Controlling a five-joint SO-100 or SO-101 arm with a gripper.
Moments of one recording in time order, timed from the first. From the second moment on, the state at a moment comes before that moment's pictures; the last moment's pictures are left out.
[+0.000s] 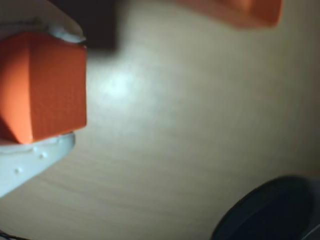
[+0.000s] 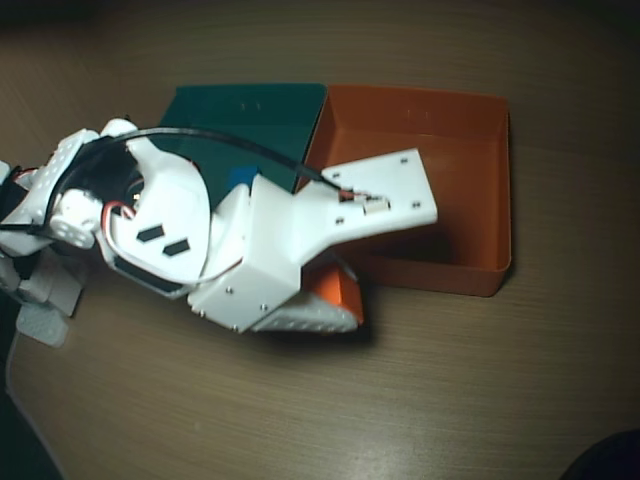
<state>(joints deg) -2.8 61.4 38.1 64.3 -108.9</state>
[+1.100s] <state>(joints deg) -26.0 41.0 11.8 64.3 -100.3</state>
